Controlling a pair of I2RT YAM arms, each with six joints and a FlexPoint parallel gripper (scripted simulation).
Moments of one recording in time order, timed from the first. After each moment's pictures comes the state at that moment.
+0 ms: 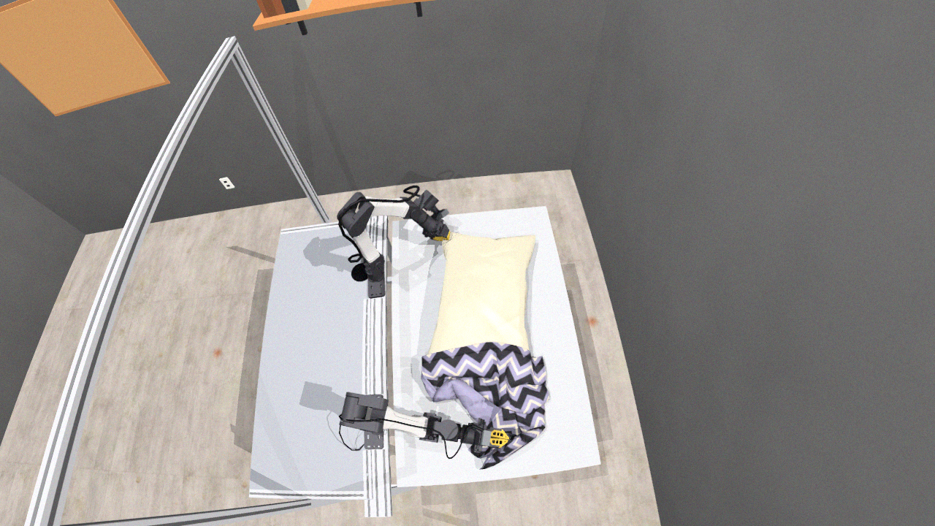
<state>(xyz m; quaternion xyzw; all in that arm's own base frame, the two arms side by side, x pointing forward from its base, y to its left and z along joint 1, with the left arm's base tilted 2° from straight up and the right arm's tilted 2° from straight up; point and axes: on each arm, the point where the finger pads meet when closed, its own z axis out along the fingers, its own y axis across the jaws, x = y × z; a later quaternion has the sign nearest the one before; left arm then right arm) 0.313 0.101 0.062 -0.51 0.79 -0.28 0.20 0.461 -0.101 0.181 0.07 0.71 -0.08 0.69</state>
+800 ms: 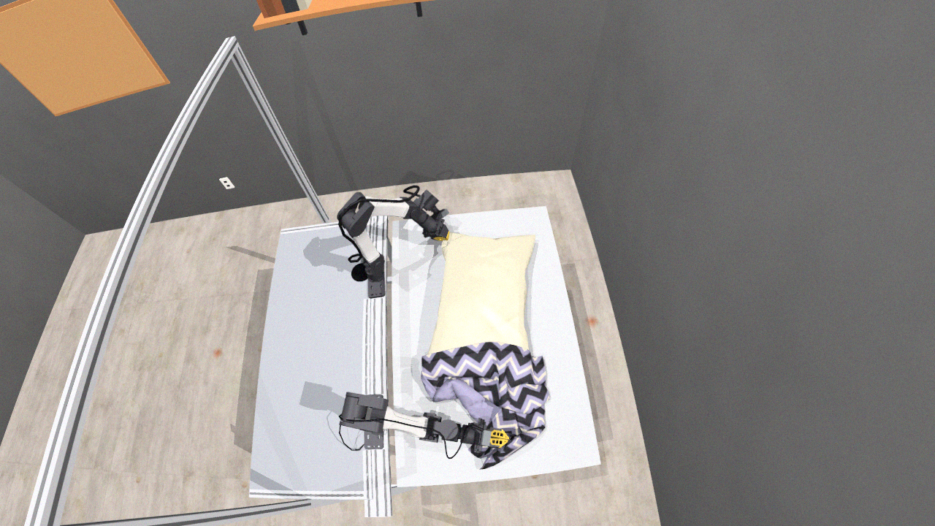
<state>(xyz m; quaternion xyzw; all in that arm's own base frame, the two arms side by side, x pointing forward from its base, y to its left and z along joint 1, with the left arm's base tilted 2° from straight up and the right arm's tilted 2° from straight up) 0.313 0.101 0.062 -0.51 0.79 -0.28 0.20 0.461 -0.101 0.181 0.07 0.71 -0.08 0.69</state>
